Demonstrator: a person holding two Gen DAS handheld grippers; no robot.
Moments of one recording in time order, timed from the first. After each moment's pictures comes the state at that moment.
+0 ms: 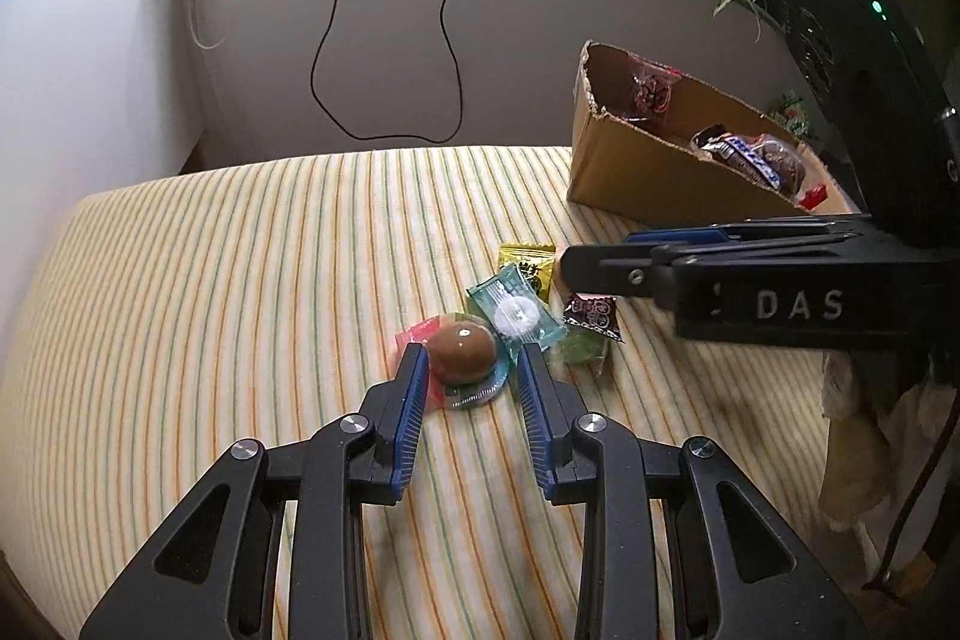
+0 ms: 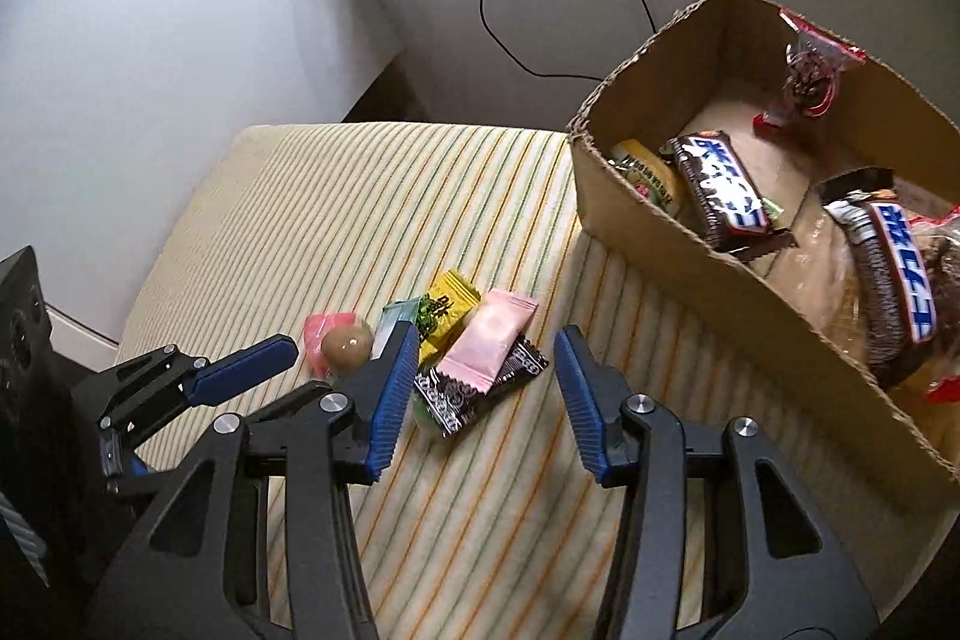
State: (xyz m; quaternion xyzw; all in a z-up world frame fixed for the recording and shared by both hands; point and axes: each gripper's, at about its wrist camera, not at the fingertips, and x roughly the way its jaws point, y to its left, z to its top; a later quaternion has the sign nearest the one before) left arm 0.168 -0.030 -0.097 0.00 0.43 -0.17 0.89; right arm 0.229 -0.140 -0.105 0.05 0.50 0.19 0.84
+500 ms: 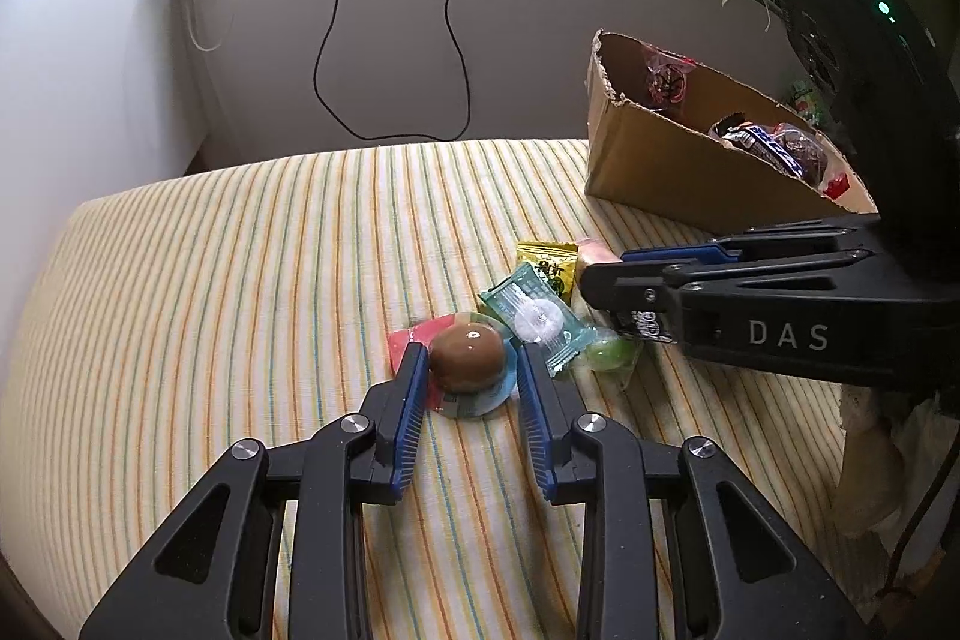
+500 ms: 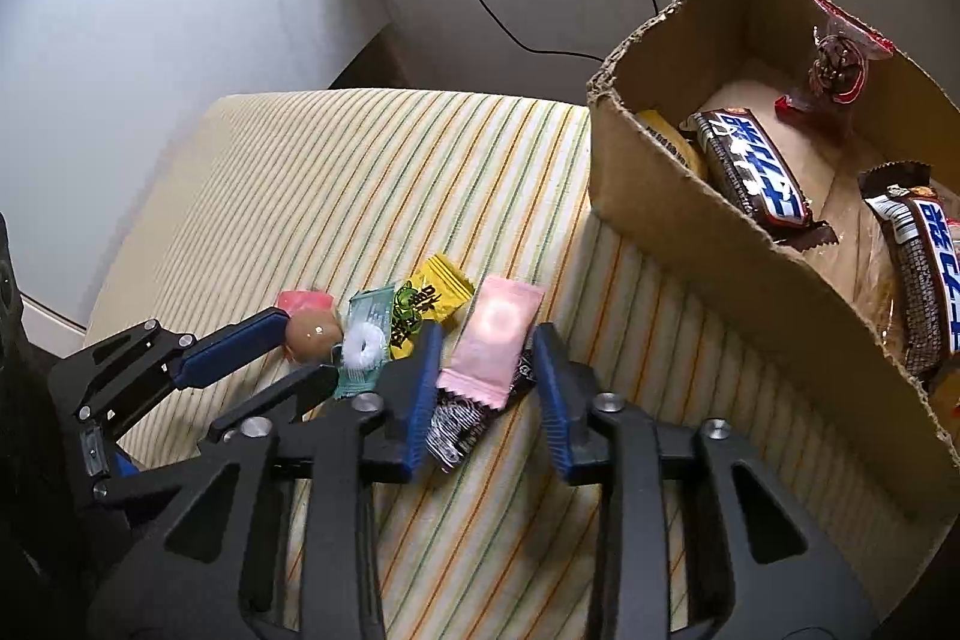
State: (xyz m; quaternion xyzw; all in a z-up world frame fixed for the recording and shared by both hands) left arm 0.172 -0.027 -0.108 0.01 0.42 -0.16 0.89; right arm 0.231 -0.125 -0.126 0.02 0.51 0.18 0.84
